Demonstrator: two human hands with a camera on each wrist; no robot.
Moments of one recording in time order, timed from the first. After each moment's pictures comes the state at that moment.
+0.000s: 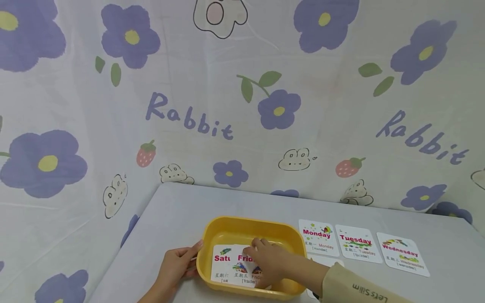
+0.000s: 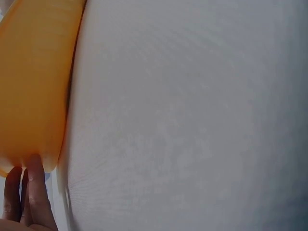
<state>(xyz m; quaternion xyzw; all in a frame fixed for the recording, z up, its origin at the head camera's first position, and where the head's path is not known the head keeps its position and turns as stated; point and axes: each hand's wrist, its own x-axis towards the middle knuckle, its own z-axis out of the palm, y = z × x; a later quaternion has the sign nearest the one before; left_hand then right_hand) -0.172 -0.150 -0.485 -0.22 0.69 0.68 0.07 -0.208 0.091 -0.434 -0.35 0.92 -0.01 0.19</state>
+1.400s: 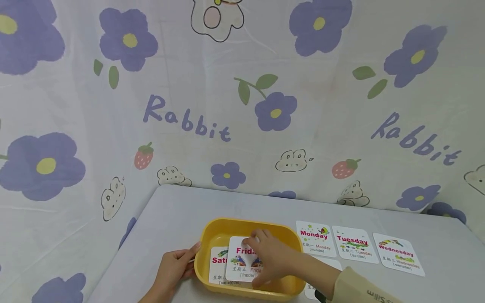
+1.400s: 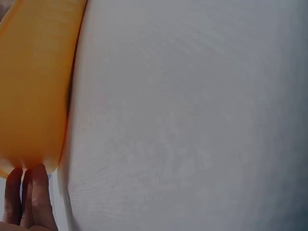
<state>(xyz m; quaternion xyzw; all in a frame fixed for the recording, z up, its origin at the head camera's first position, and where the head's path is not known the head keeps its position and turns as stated) -0.170 -0.148 -0.485 -0.21 0.70 0.68 0.05 -0.207 0.103 -0.417 -0.36 0.92 -0.09 0.13</state>
